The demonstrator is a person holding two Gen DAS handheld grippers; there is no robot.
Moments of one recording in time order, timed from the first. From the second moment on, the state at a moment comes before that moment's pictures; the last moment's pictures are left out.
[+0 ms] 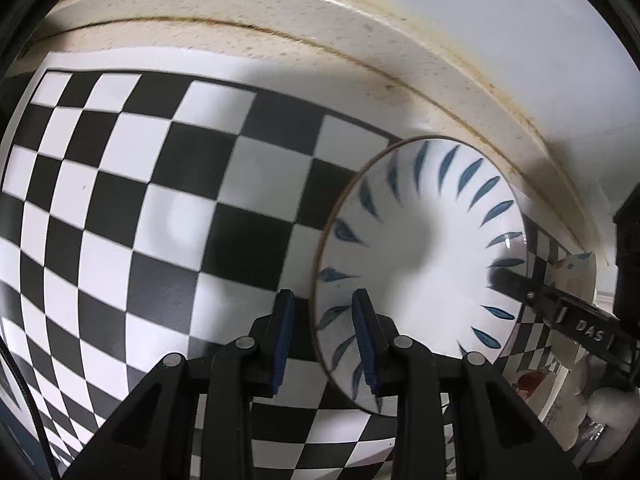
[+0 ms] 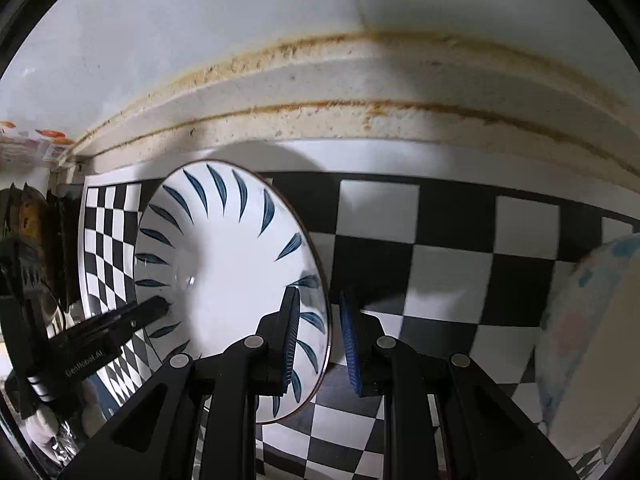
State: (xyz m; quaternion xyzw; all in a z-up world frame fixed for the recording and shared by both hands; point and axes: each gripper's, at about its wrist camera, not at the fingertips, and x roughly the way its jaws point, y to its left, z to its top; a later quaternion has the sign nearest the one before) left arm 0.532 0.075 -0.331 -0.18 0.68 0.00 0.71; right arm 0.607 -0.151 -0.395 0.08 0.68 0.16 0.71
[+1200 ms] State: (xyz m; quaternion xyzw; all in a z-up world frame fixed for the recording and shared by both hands) left arm 0.355 0.028 -0.185 -0.08 0.60 -0.09 0.79; right arm 0.365 -0.189 -0.247 0.10 0.57 0.17 0.80
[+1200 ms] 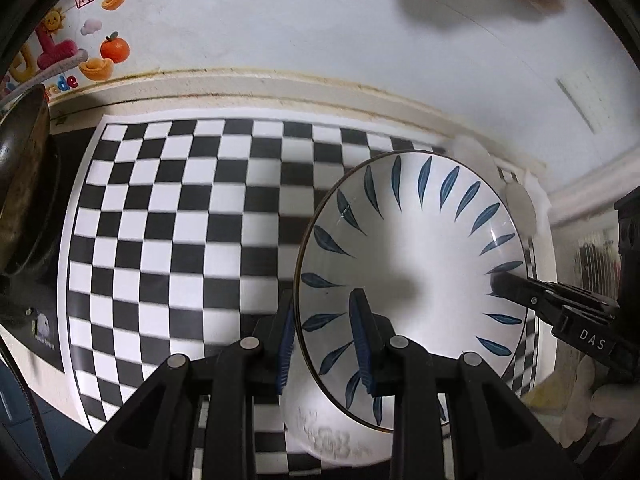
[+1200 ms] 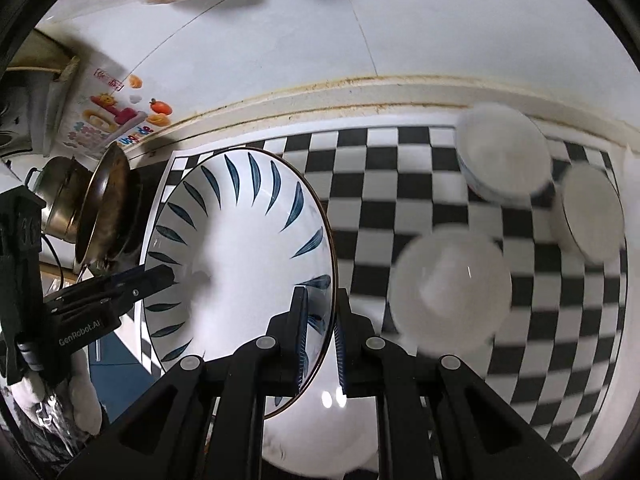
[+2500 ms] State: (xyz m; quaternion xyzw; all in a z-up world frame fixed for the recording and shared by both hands) left arm 0.291 -0.003 -0.293 -0.03 0.68 -0.09 0.73; right arm 0.276 -0.214 -0.372 0.15 0.64 0.12 0.75
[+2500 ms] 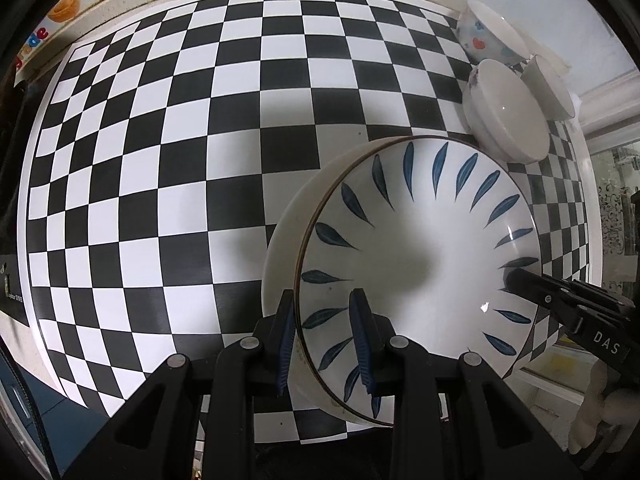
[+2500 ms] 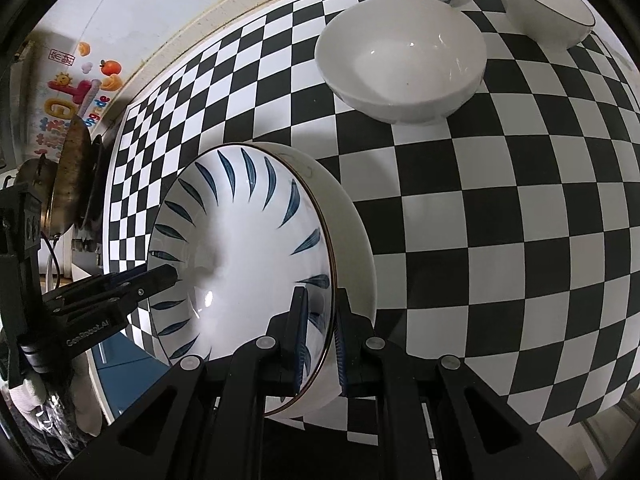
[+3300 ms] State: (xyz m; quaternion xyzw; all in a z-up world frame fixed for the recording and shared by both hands) left arm 0.297 -0.007 -0.309 -0.02 0.69 -0.08 0.72; right arm 0.282 -0.212 -0.382 0.14 0.65 0.12 0.74
